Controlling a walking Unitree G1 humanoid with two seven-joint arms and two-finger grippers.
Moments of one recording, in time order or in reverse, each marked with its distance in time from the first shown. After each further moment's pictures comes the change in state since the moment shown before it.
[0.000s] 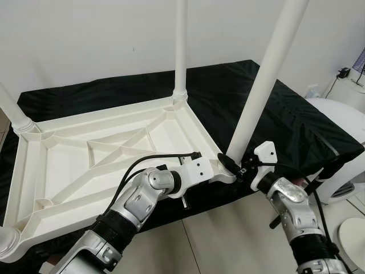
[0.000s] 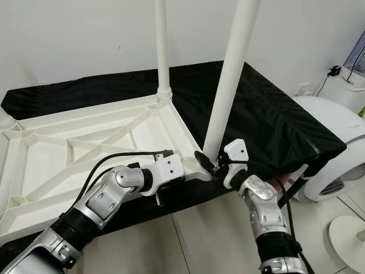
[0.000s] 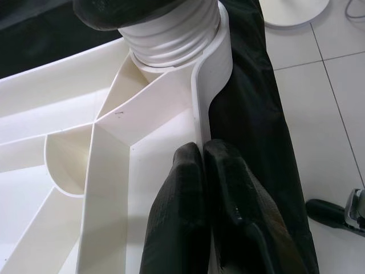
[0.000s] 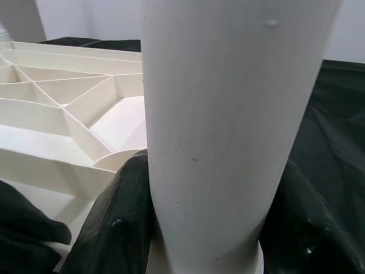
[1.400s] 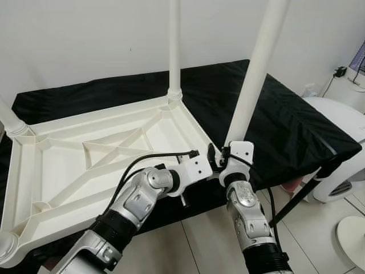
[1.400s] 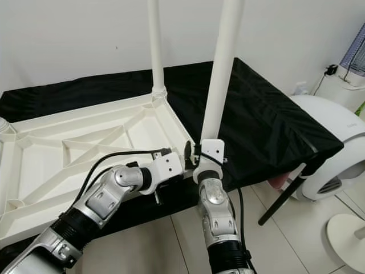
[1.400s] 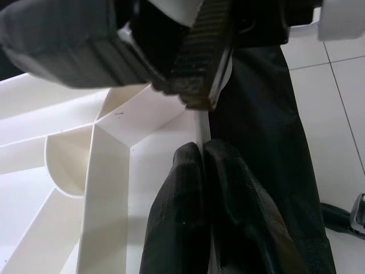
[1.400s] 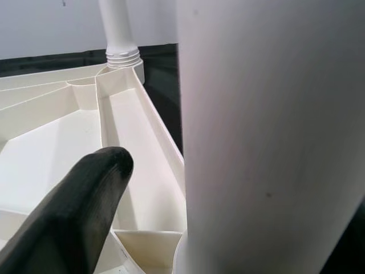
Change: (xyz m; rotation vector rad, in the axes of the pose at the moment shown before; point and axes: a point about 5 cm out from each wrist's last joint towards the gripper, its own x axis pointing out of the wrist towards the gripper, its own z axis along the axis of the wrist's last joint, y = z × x) left arm 0.001 0.000 0.000 -0.006 0.002 0.017; right arm 0.035 0.050 0.004 0.124 -0.007 -0.556
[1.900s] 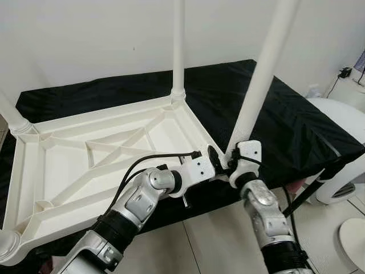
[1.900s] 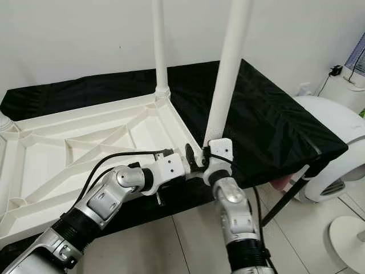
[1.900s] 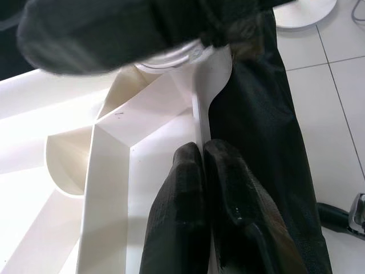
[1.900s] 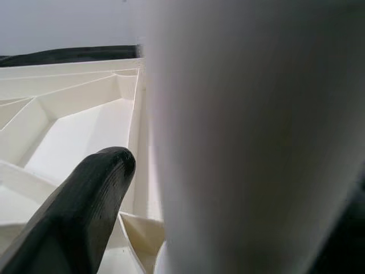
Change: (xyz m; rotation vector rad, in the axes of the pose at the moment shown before) left arm 0.000 -0.001 0.001 0.001 -0.006 -0.002; right arm 0.000 -0.030 0.002 -0.037 0.013 0.236
